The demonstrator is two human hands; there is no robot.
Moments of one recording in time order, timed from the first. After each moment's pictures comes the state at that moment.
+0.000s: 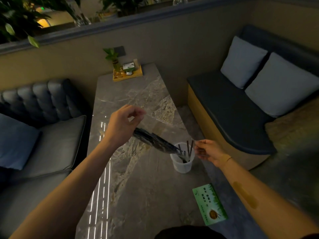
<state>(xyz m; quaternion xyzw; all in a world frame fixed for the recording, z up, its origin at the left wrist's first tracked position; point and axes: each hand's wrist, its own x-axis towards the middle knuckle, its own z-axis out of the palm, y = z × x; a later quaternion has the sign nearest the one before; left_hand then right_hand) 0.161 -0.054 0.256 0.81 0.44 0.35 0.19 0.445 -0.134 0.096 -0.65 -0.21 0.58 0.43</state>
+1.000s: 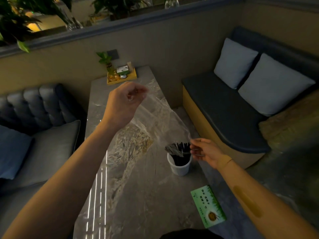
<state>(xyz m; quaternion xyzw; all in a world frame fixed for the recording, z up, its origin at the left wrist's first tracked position) 0.197 -0.031 0.309 0.81 0.36 0.41 0.20 0.437 -0.143 0.132 -0.61 -0.20 0.61 0.47</state>
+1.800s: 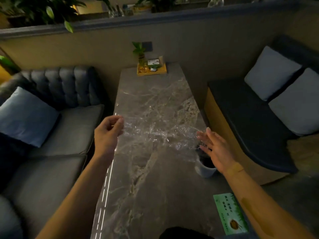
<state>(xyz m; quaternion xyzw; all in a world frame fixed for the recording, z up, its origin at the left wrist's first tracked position) 0.009 -0.058 0.207 0.49 0.54 0.57 0.38 0.335 -0.119 0.158 -0.54 -0.26 0.57 0.57</state>
